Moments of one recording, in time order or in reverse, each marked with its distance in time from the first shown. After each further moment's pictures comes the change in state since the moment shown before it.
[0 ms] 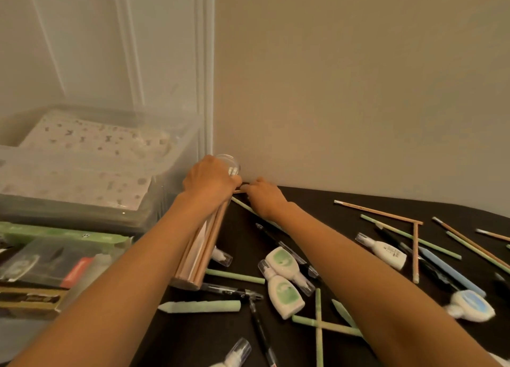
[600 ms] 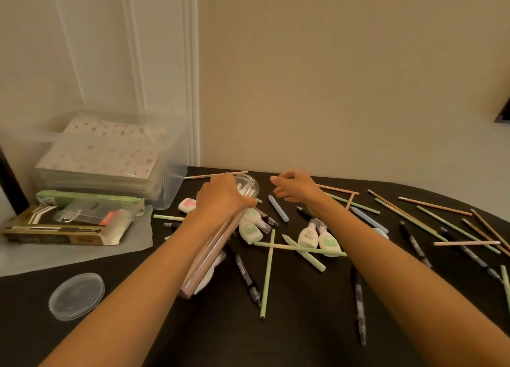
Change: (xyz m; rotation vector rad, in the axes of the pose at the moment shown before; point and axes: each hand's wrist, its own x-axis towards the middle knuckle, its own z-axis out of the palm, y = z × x) left_hand -0.150 0.034 -0.017 0.010 -0.149 0.104; right_hand -0.190 0.013 -0.078 1.019 0.128 0.523
